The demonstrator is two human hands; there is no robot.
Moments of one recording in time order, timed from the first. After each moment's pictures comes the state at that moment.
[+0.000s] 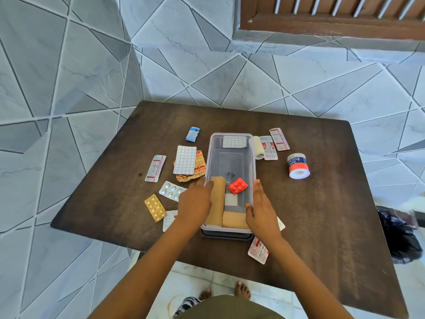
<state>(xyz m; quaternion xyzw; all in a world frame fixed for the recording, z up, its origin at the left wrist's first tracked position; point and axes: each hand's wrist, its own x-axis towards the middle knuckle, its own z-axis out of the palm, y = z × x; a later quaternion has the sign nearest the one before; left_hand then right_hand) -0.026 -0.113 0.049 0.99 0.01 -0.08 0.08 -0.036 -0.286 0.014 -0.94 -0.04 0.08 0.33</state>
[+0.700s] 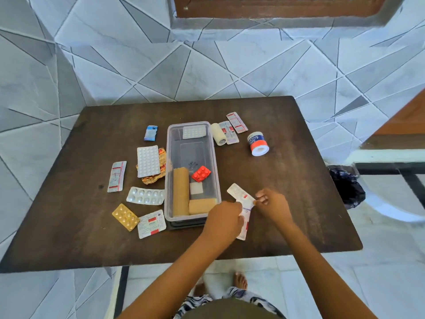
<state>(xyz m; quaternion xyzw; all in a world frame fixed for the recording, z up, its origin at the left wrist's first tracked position) -0.082 -0.209 0.052 0.95 -0.18 -0.18 0.18 -0.063 -0.369 -0.002 -0.91 0.18 0.09 0.35</state>
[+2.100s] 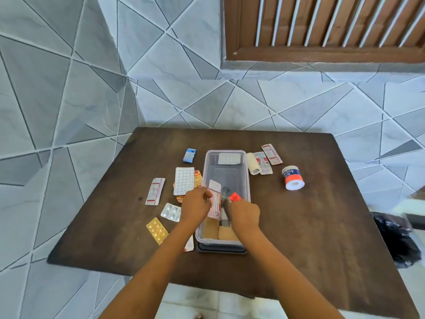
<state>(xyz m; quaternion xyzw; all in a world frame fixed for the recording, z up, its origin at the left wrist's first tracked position) -0.002 -0.100 0.060 0.93 0.09 -0.03 0.34 -0.009 -0.223 0.035 -1.00 -0.04 0.03 0.07</state>
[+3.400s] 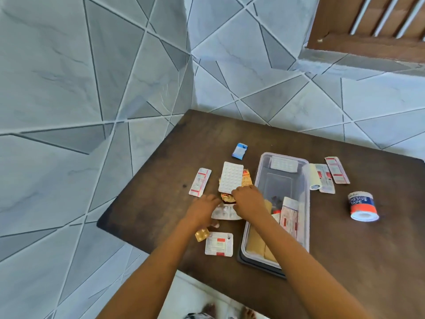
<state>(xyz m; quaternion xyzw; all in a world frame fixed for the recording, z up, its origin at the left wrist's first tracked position) 0.010 0.018 0.005 0.98 -0.03 -0.20 0.09 0.056 -0.121 0.040 -0.96 -0.26 0.13 0.01</state>
